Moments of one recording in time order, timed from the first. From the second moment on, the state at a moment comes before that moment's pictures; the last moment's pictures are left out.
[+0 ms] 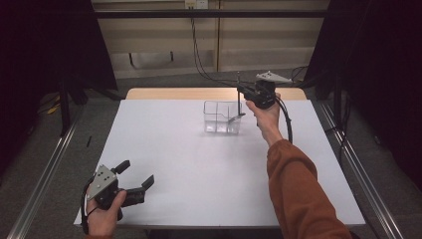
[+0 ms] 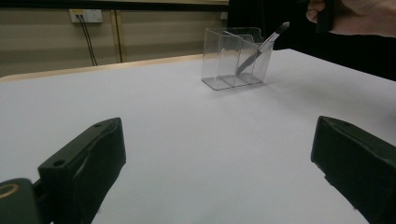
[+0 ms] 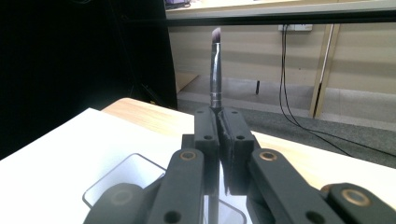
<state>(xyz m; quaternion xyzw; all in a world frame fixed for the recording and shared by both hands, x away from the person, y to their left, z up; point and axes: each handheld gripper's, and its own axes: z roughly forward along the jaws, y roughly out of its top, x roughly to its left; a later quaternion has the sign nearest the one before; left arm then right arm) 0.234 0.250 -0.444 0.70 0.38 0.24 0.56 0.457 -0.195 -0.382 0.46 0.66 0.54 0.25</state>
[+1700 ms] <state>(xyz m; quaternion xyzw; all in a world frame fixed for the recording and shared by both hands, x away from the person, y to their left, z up) 0.235 0.248 -0.444 0.70 0.38 0.24 0.56 0.444 -0.208 -0.415 0.49 0.66 0.53 0.20</state>
